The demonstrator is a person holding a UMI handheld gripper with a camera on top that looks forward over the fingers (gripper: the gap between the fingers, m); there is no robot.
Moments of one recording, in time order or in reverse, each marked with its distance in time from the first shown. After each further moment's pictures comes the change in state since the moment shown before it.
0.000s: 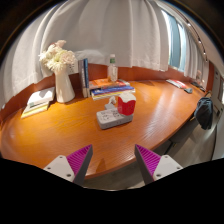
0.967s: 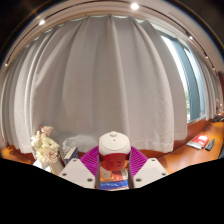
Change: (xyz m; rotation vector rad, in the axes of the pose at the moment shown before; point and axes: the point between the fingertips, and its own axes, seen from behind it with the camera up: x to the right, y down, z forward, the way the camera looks) arm 0.122 -0.436 0.048 0.626 -0.321 0.010
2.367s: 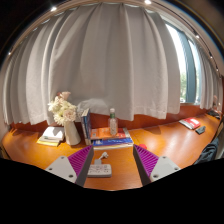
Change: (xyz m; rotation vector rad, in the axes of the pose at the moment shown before) arm -0.057 0.100 -0.191 -0.315 0.014 -0.065
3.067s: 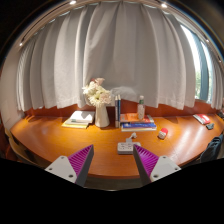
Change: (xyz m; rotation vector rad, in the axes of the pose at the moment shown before) arm -0.136 0.073 -0.108 -0.093 -0.174 -0.064
